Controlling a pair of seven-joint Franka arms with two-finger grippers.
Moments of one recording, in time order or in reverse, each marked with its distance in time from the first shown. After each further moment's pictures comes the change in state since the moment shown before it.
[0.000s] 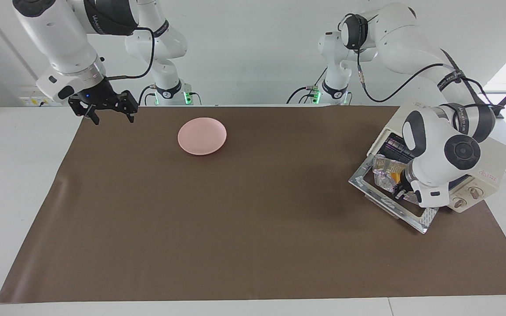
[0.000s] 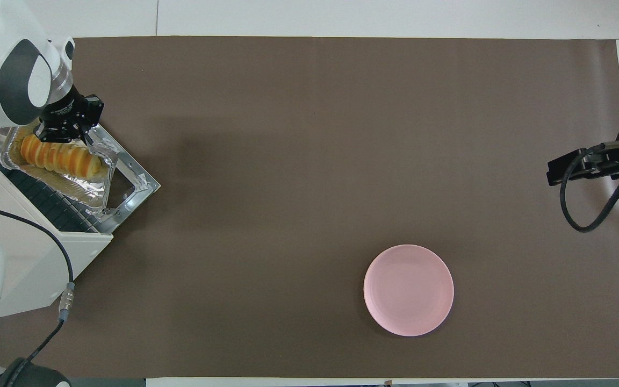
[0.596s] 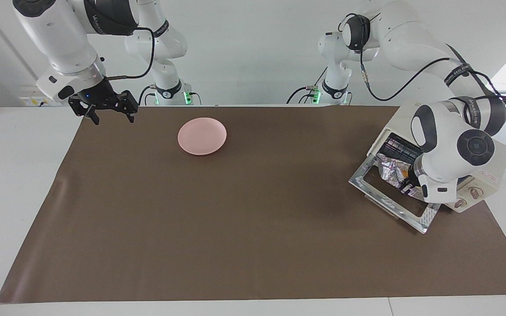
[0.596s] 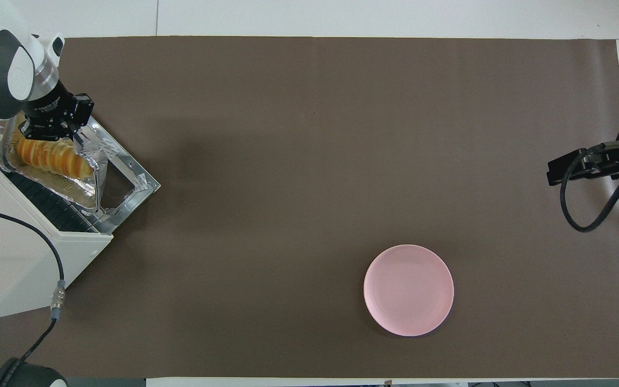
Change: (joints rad) left arm 0.018 0.001 0.001 0.057 -0.024 -0.058 0.056; right arm 0.000 0.000 0.000 0.000 0.000 0.000 0.000
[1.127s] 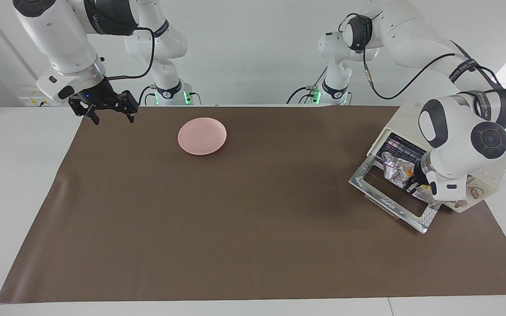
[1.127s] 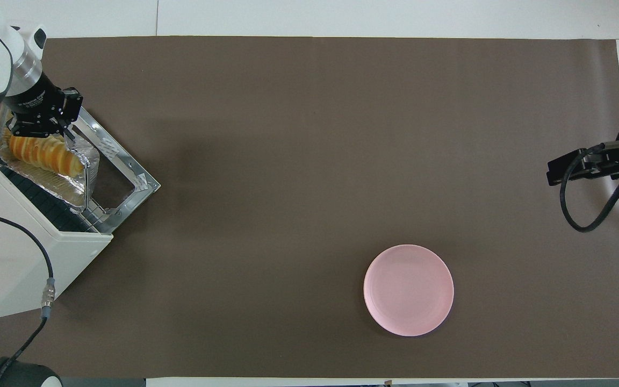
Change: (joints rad) left arm 0.030 0.000 0.001 0.036 -0.014 -0.041 0.014; right arm 0.000 0.000 0.000 0.000 0.000 0.000 0.000
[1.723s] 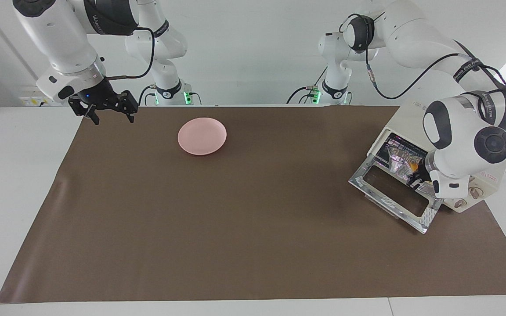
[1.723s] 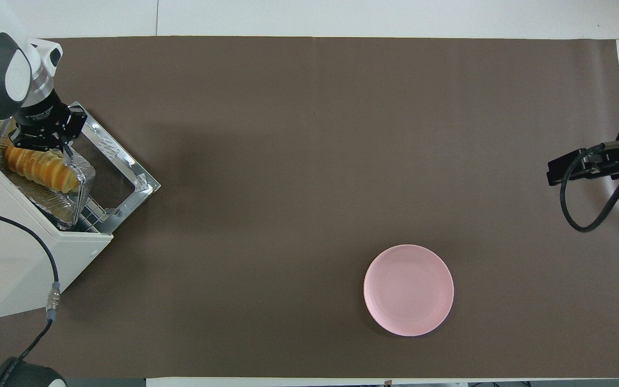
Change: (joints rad) left arm -0.035 0.000 -0.011 -0.064 0.101 -0.039 0.042; right arm 0.000 0.000 0.000 0.000 0.000 0.000 0.000
